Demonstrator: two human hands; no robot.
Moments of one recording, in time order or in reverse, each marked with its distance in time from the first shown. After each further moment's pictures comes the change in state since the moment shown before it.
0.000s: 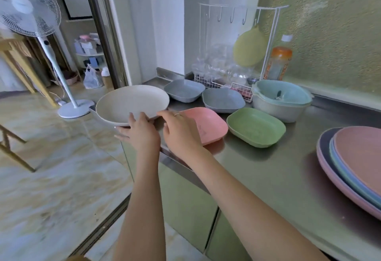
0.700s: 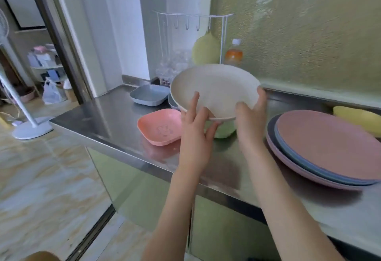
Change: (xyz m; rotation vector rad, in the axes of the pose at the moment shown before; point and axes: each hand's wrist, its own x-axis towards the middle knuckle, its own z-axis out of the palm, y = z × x) left_hand -0.167 0.107 -0.009 -0.712 -0.253 0.833; right_hand -0.085 0.087 -0.149 0.649 0.825 0.708
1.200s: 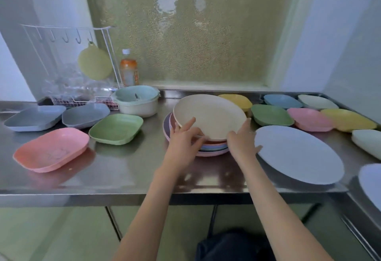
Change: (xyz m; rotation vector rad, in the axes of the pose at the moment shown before) left_hand -0.040 0.076 0.155 -0.078 -0.560 0.123; right_hand 0.020 0.038 -0.239 -0.812 0.209 0.351
